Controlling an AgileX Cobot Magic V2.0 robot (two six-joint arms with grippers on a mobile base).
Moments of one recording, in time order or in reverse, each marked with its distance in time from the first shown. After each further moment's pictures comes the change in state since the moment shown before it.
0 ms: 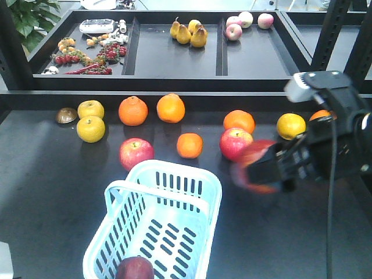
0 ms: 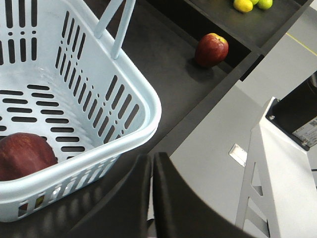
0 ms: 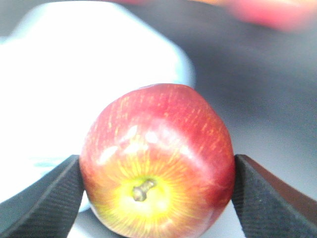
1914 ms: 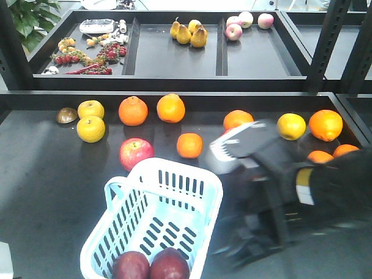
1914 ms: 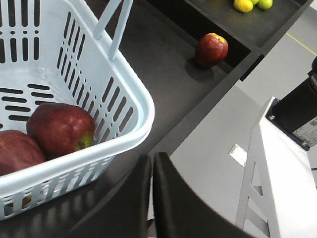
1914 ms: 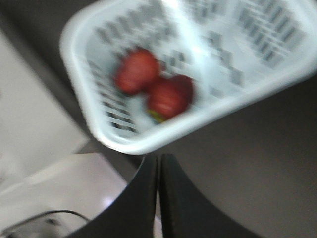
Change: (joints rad) left arm 0.000 0.000 0.000 0.000 0.000 0.000; right arm 0.428 -0.011 0.031 -0.373 0.035 0.376
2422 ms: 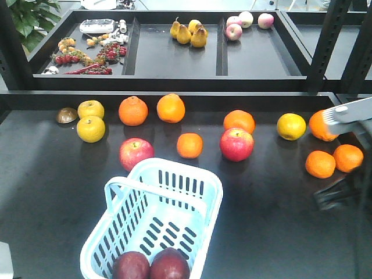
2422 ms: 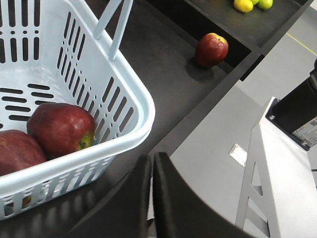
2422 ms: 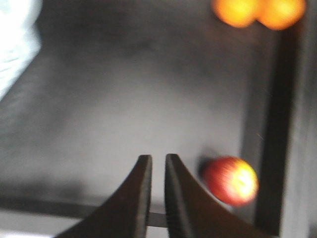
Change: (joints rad) left arm 0.000 0.000 0.000 0.000 0.000 0.000; right arm -0.240 -0.067 -0.001 -0.499 0.260 0.375
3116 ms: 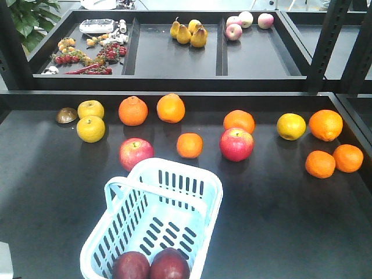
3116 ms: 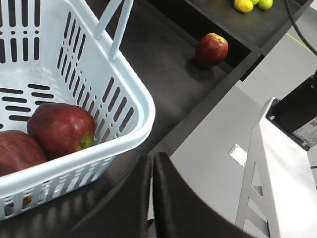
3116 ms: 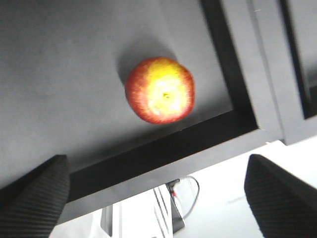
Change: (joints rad) left arm 0.000 0.000 0.000 0.000 0.000 0.000; right arm -0.872 0.330 0.000 0.298 -0.009 -0.375
